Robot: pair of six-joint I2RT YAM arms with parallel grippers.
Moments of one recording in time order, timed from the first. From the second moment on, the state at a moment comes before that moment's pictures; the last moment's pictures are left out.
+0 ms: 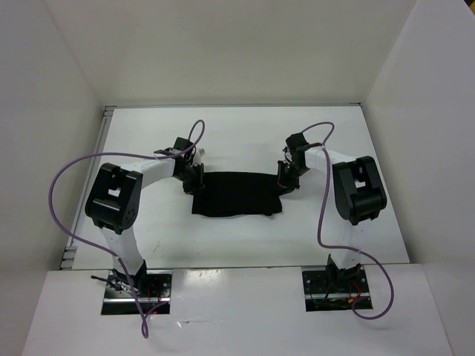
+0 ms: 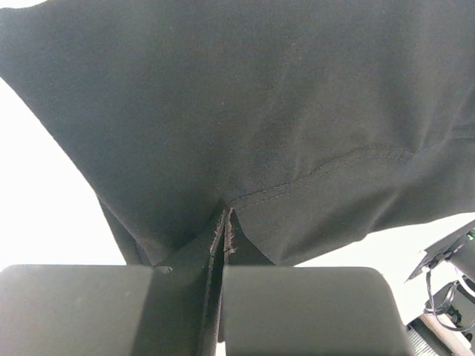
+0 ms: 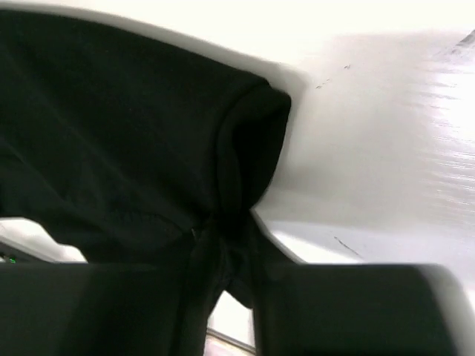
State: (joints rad) left arm -0.30 1.85 1.14 -0.50 0.40 -0.42; right arm 0.26 1.89 1.18 -0.62 -0.32 0.42
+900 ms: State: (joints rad) left arm -0.17 1.87 1.23 -0.58 0.25 -0.35; right arm 0.25 1.90 1.19 -0.62 -0.31 0.44
